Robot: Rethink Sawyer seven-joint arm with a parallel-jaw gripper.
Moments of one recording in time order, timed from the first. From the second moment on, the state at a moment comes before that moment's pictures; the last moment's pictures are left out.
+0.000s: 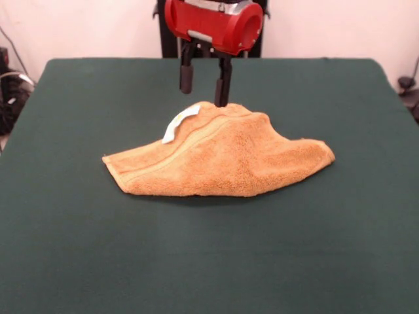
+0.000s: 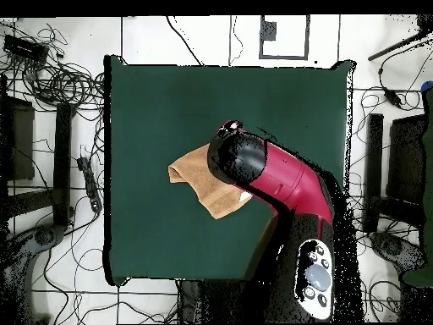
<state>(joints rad) -0.04 -0.61 -0.28 1.53 0.35 0.51 1.97</state>
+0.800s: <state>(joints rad) -0.05 -0.61 -0.28 1.58 0.37 0.61 1.97</state>
